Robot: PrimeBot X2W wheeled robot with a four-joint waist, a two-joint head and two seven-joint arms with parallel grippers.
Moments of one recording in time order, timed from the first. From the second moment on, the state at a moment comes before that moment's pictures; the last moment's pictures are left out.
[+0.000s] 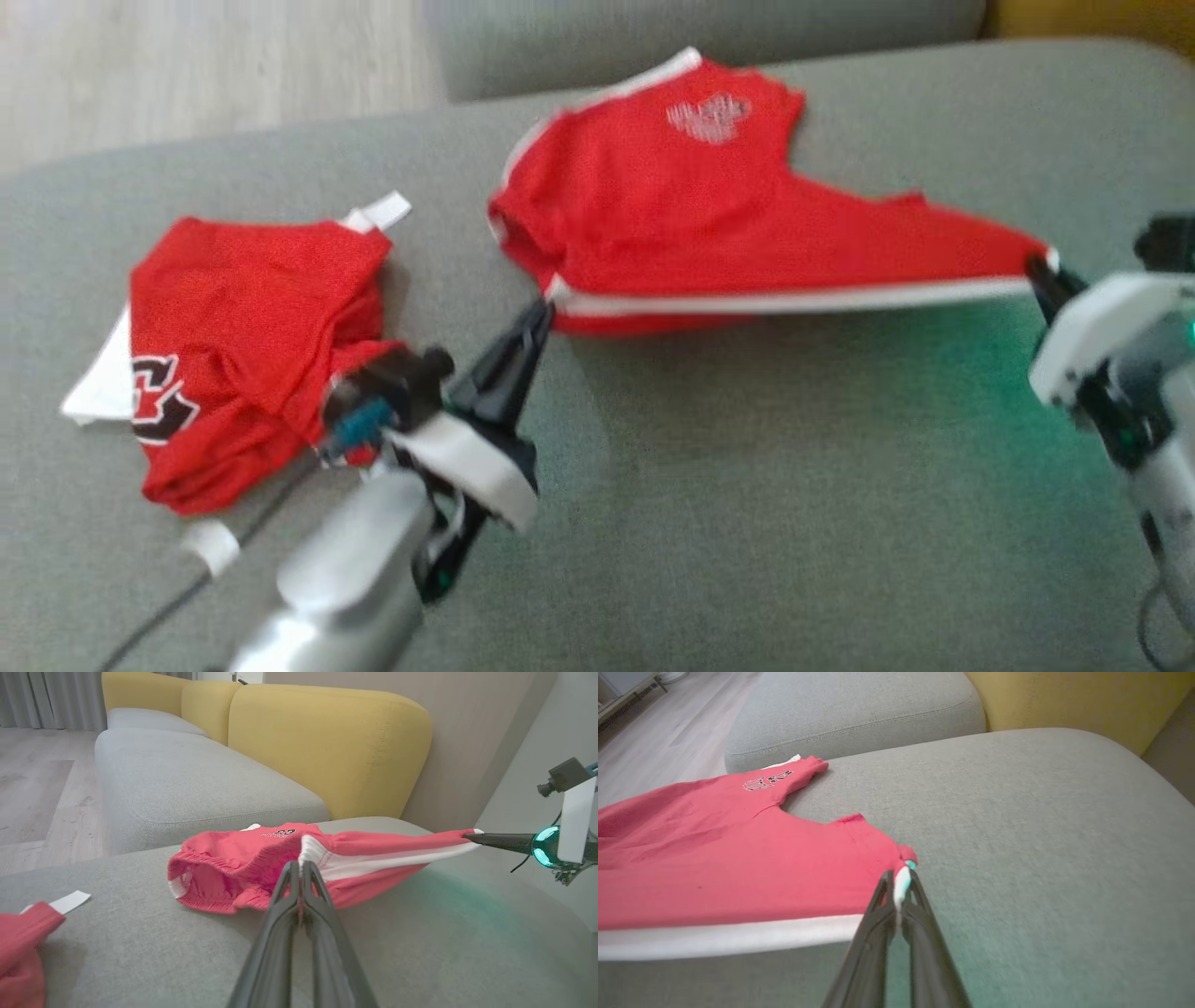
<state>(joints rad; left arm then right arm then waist) -0.55 0.18 -0.78 0.59 -0.65 -0.11 -0.25 -0.61 -0.40 0.30 0.85 0.59 0.13 0.16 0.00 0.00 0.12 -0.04</state>
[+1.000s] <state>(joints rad) -0.60 0.13 -0.76 0.41 -0.66 0.07 -0.20 -0.62 -0.36 -0.03 0.46 0.33 0.13 0.31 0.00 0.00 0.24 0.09</state>
